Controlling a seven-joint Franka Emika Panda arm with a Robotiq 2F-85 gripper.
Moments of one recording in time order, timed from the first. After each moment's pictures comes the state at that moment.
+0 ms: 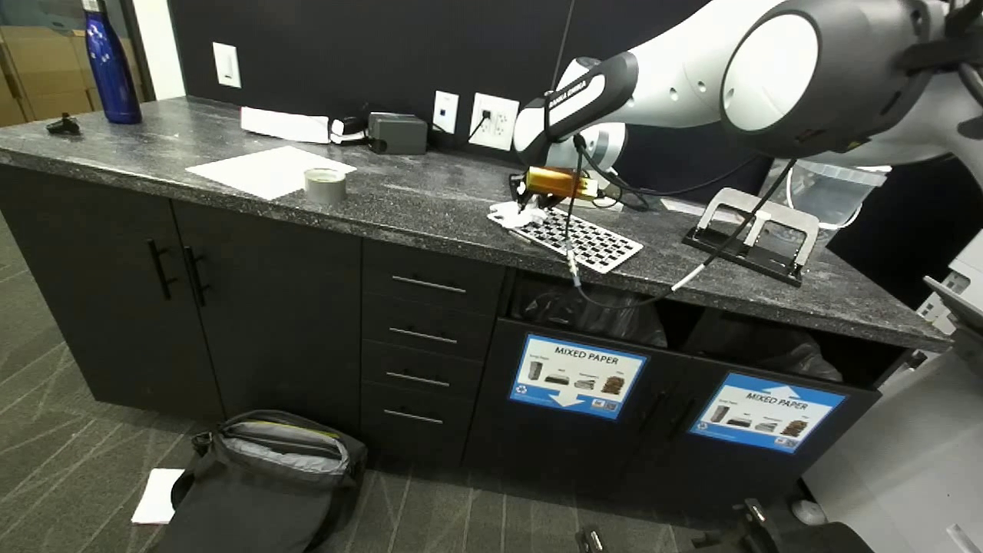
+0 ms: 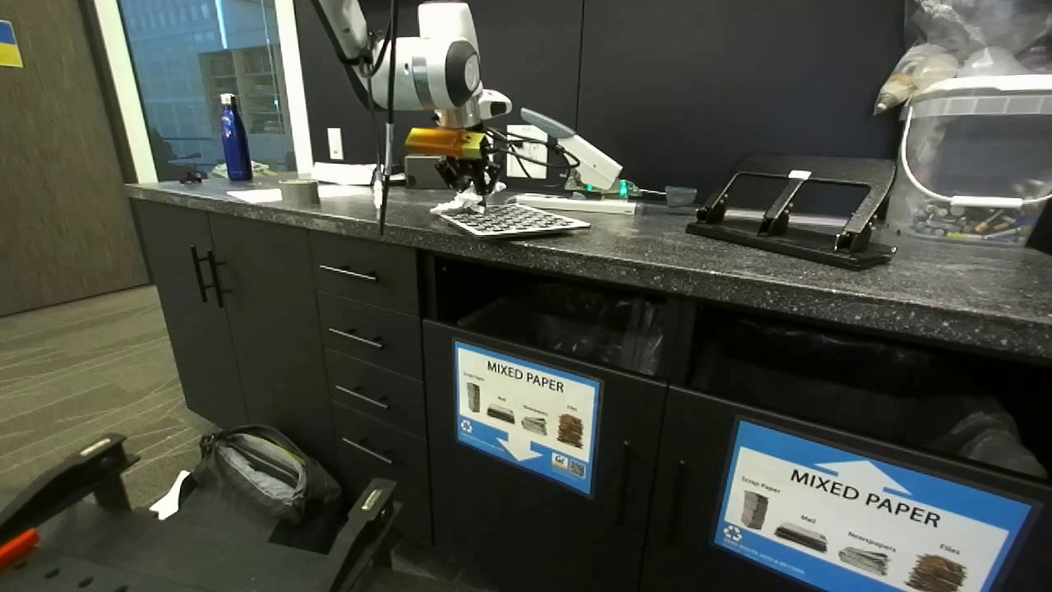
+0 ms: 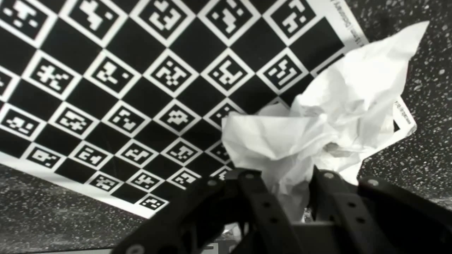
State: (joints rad) arm 0.13 0.92 -0.08 -1.20 0.01 2.54 0.18
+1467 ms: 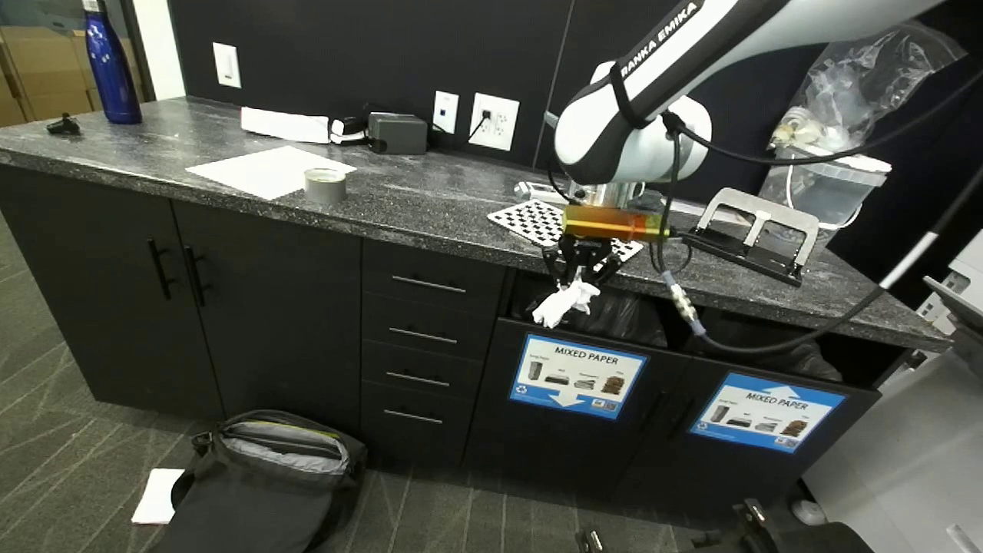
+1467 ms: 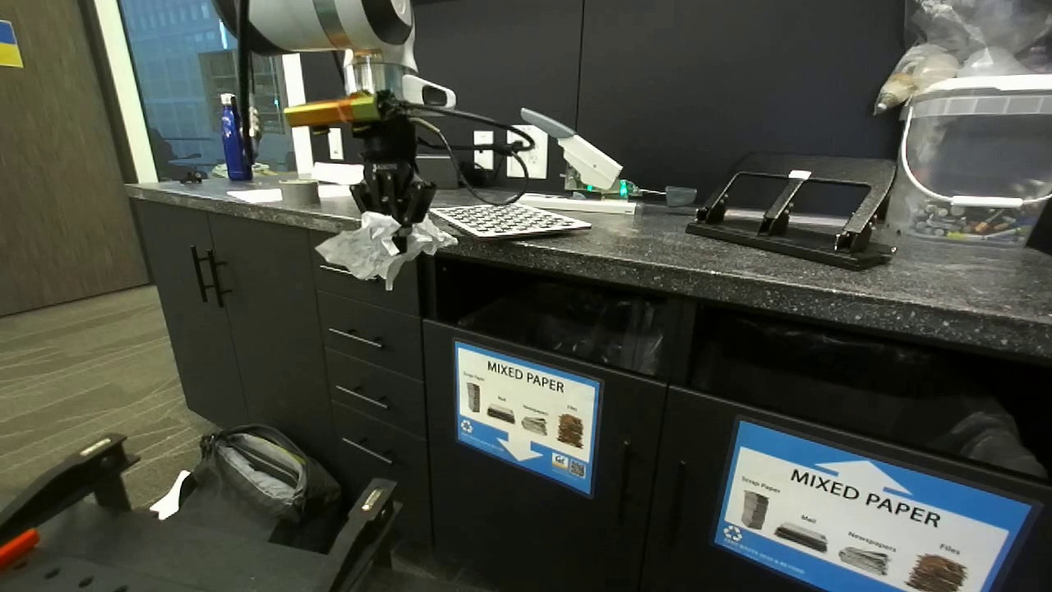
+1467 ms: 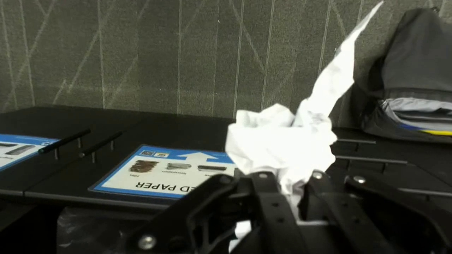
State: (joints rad) arm 0.18 0.28 -0.04 -2.16 -0.09 2.38 0.42
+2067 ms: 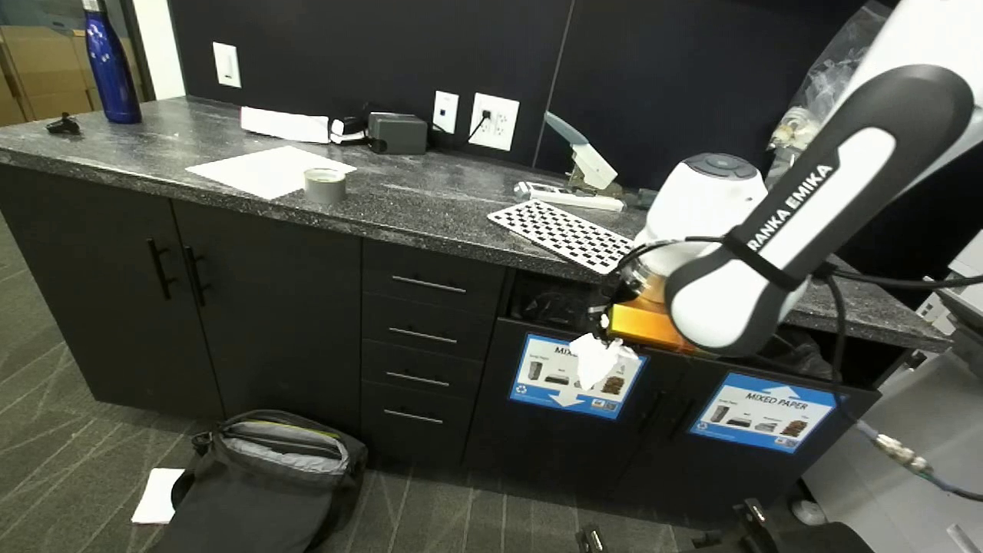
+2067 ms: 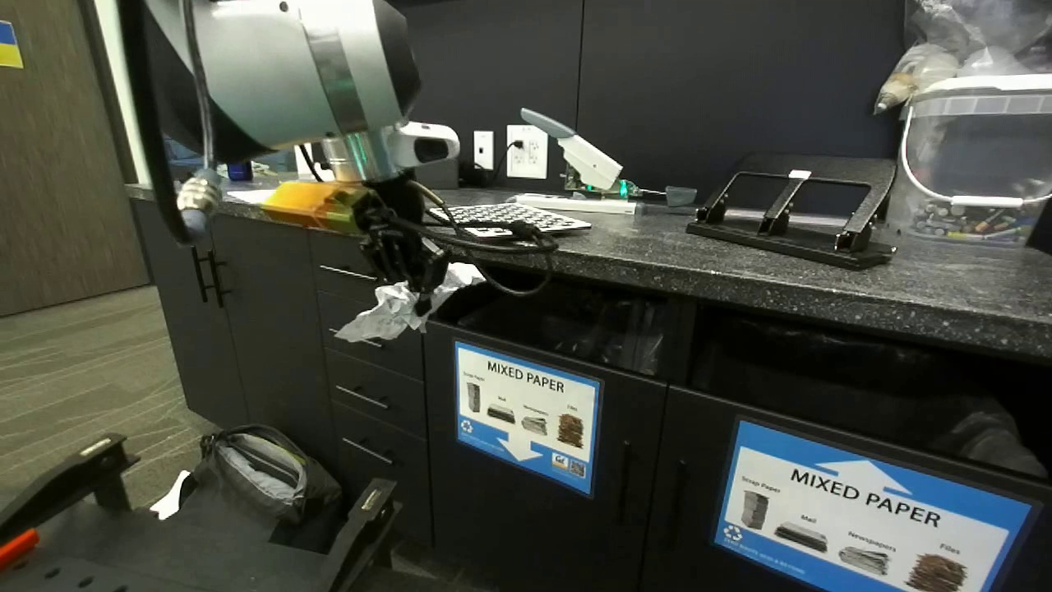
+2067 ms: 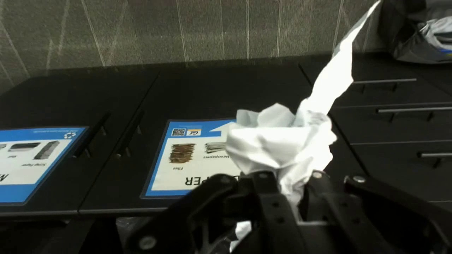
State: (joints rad) arm 0.32 0.21 -0.37 -2.63 -0.63 3.10 0.91
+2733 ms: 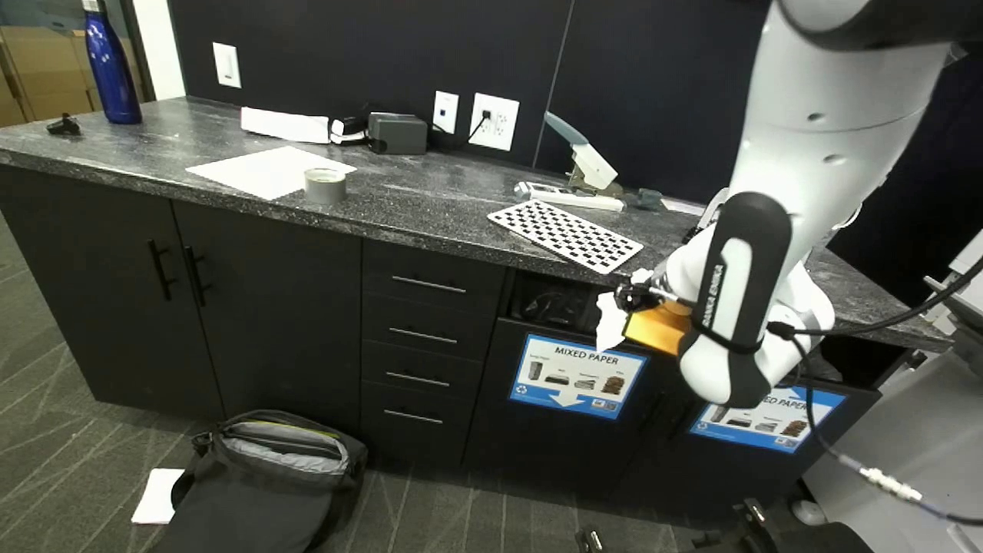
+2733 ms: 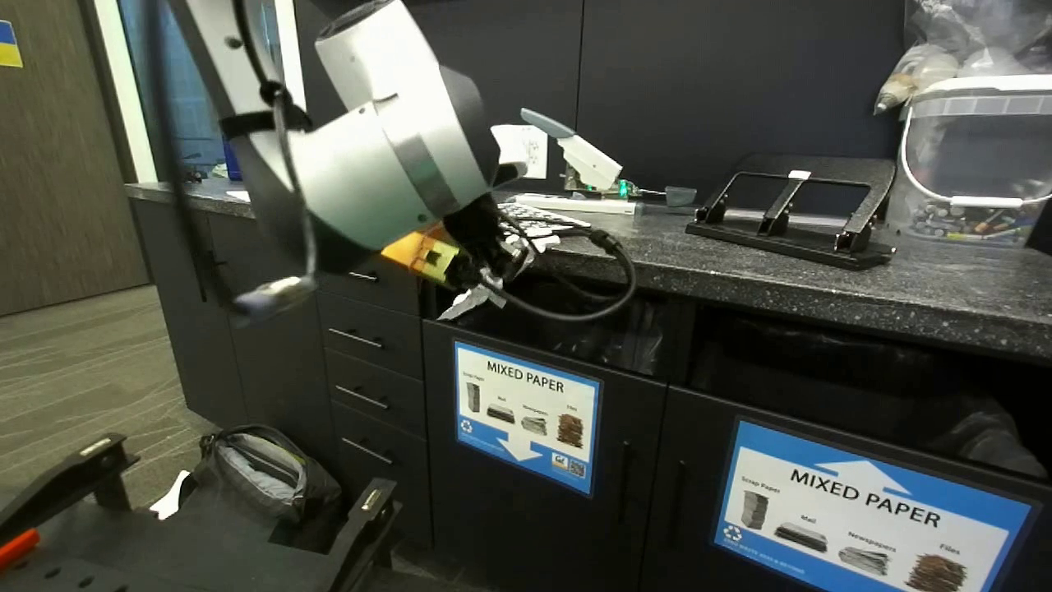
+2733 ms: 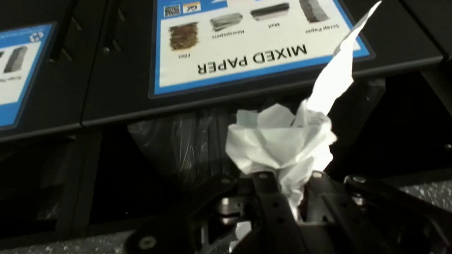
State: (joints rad) arm 0.71 0.67 -0.88 -2.56 -0.42 3.78 1.00
